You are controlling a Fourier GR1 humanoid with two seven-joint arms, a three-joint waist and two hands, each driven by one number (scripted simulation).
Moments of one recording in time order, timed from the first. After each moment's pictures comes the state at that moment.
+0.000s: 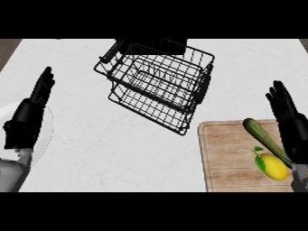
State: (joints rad) left arm -0.20 0.50 -0.23 -1.50 0.12 0.32 -0.02; right arm -0.07 -0.44 0.14 -1.55 -0.26 -0.21 -0.09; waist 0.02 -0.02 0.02
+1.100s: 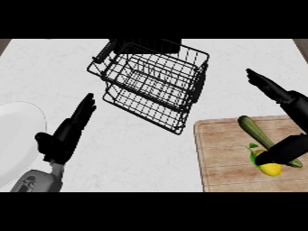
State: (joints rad) left arm -0.13 0.32 -0.29 -1.37 0.26 0.09 -0.11; right arm -0.26 -0.68 0.21 -1.57 -0.18 0.27 -0.13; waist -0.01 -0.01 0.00
